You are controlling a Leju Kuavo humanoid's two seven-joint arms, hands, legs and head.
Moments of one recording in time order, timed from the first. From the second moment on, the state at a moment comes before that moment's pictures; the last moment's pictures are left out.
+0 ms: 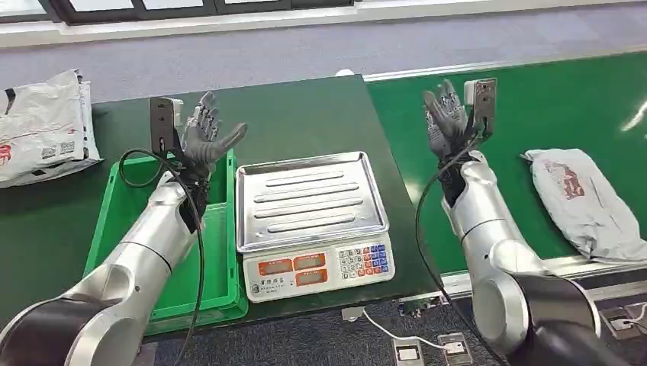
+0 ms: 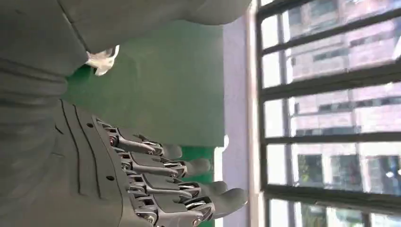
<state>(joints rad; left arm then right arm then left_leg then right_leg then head) -0.98 -0.19 -0.09 -0.35 0.08 -0.03 -0.36 -0.90 0.00 -0.06 -0.47 0.12 0.04 -0.46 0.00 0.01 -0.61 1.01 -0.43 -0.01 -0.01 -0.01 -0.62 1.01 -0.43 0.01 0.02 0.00</state>
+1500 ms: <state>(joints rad) -0.93 -0.18 -0.09 -0.36 0.02 -0.02 -0.35 -0.82 -0.26 0.41 -0.29 0.92 -0.06 0.07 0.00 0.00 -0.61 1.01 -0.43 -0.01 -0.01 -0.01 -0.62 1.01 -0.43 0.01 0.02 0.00</state>
